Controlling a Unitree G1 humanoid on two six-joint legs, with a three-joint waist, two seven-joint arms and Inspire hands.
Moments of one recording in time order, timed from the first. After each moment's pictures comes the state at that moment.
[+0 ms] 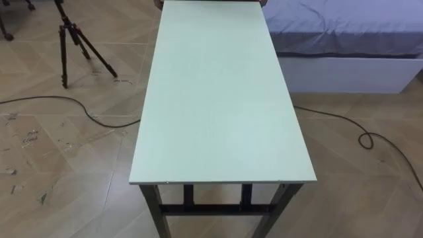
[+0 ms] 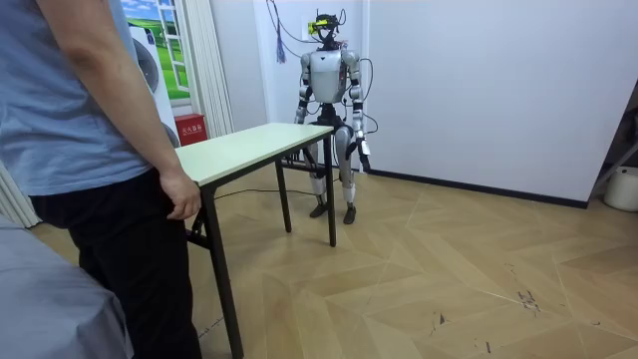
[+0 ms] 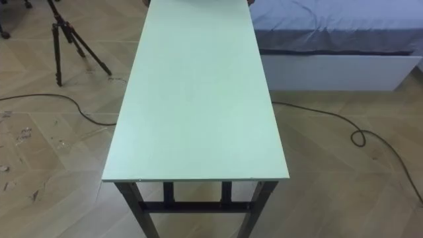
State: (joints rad) left arm 0.19 0.15 0.04 1.13 0.03 -0.09 0.23; right arm 0.14 -0.18 0.00 1.24 0.43 -0.08 0.18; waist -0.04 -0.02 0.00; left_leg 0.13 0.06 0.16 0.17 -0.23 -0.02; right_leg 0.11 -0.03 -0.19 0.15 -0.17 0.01
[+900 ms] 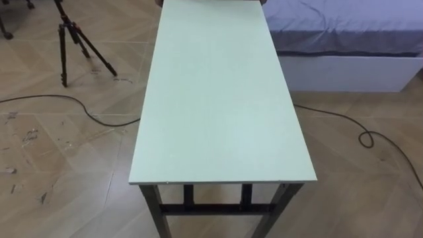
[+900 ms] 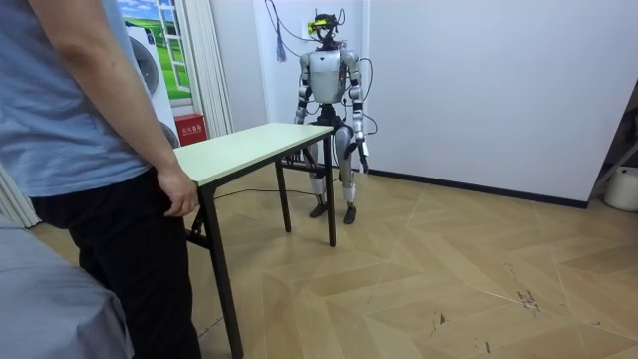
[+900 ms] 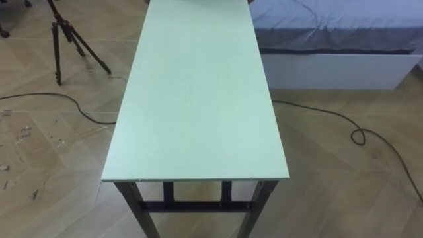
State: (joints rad) left arm 0.18 0.15 0.01 1.14 -0.21 -0.09 0.16; right arm 0.13 -0.18 0.03 1.25 0.51 -0.07 0.23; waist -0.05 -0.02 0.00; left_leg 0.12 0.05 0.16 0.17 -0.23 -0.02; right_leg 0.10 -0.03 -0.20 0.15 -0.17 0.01
